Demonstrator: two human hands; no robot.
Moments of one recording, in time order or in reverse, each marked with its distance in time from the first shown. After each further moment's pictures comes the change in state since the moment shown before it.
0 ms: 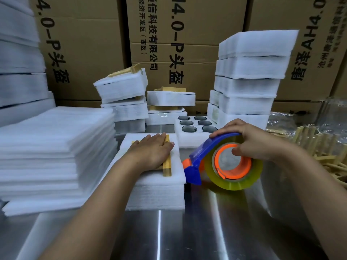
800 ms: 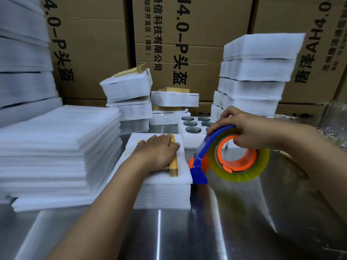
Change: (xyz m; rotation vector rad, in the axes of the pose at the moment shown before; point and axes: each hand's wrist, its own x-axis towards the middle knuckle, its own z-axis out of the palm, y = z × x) left_hand -0.001 -0.001 0.001 -0.018 0.024 0.012; right_hand 0.012 -0.044 -0.018 -0.413 -0.102 -0.073
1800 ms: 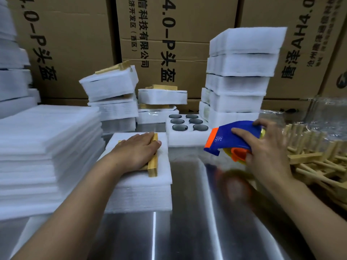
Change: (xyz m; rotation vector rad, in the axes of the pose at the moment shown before) left_hand 0.003 -0.005 -0.001 -0.012 -0.002 0.028; right_hand -0.047 0.060 0.084 -0.248 0.809 0.262
